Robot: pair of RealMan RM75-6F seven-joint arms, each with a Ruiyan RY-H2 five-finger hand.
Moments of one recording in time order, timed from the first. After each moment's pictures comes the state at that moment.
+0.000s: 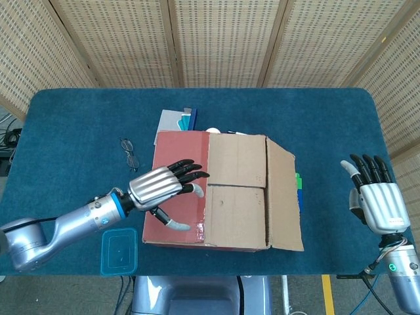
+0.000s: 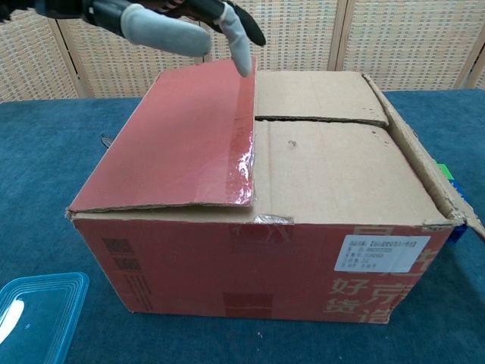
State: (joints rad) left arm -0.98 -0.99 -0.22 -1.87 1.64 0.67 -0.32; right arm 0.29 -0.94 0.11 -1.88 -1.37 1.41 -0.23
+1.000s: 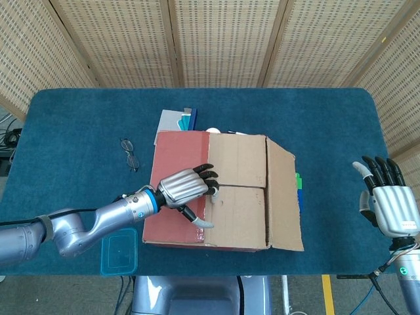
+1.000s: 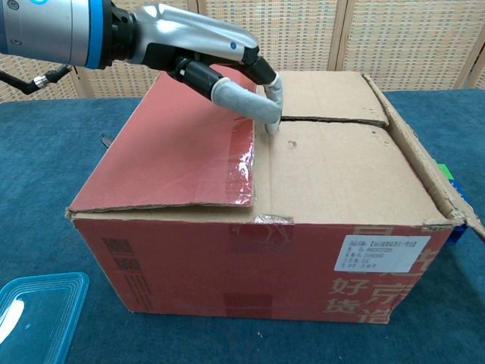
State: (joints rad) left arm -1.13 -1.16 -0.21 -1.77 1.36 0.52 -0.07; right arm 0.25 -0.92 0.12 -1.85 -1.38 1.42 -0.16
